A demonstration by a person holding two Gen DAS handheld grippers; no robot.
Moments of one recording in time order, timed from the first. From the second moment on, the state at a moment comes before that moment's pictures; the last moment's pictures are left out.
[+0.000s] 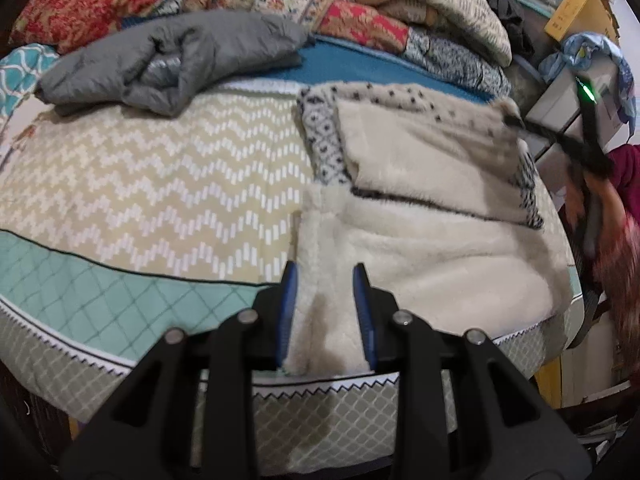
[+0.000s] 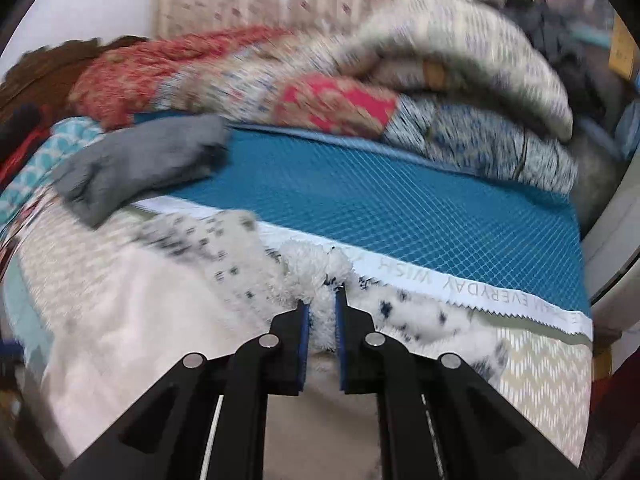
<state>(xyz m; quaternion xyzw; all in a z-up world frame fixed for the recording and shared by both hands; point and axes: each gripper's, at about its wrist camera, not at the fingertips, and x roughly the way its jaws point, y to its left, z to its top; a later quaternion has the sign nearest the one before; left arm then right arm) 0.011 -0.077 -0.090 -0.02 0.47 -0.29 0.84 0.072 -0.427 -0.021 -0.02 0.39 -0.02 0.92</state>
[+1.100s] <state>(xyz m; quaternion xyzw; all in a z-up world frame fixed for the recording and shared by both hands) -0.011 -0.164 -0.110 0.06 0.47 -0.35 0.80 -0.182 -0.464 -0.069 0.25 0.32 -0.15 0.90</state>
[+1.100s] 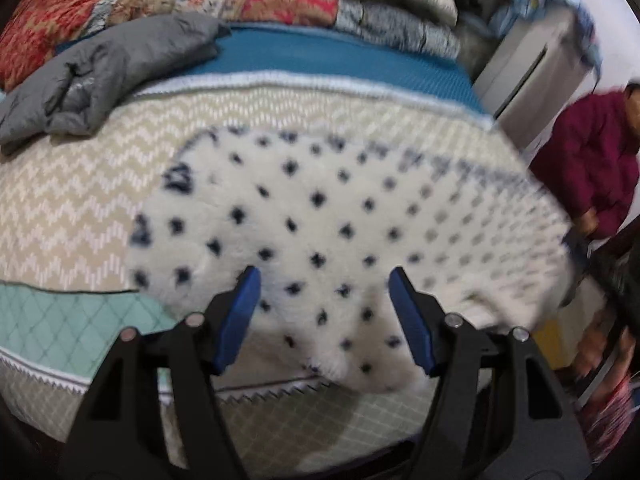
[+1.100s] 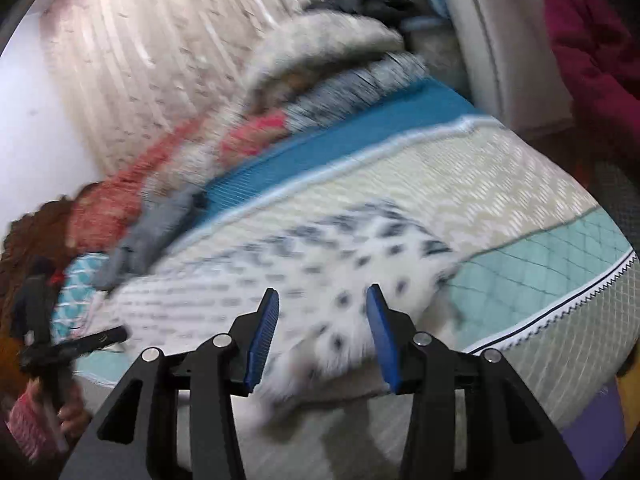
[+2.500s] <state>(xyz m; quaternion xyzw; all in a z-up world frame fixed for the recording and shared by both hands) -0.042 -0.176 -0.165 0.05 0.56 -0.30 0.77 -0.191 -0.401 -0.156 0.33 0.33 -0.08 0.88</state>
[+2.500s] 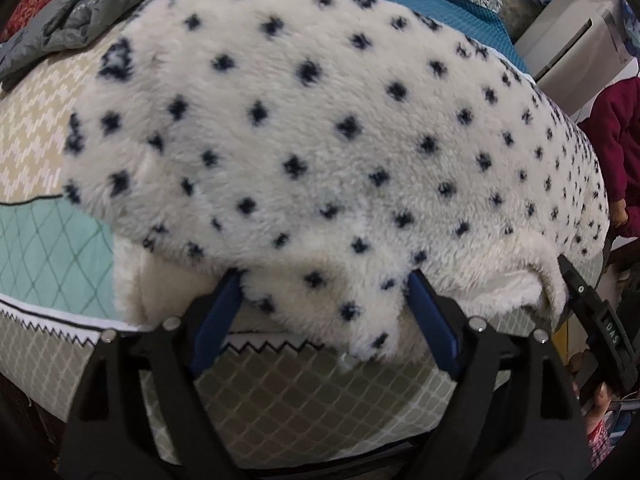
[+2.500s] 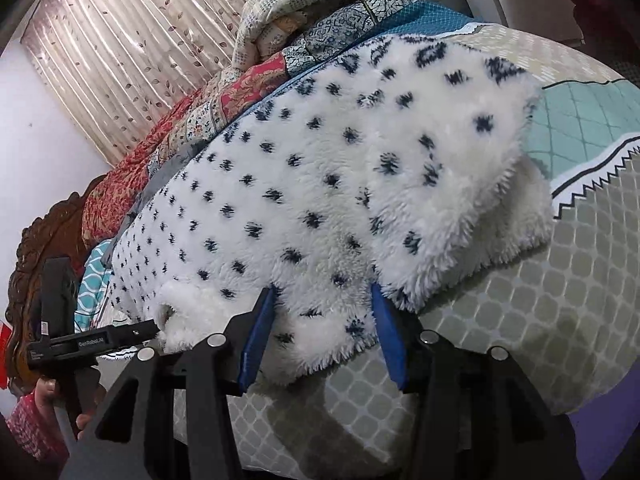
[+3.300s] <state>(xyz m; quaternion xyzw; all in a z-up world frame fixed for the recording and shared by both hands) -0.039 -0.190 -0.170 0.07 0.56 -0.30 0.77 -0.211 -0.420 -0.153 0.34 0.32 -0.06 0.88</state>
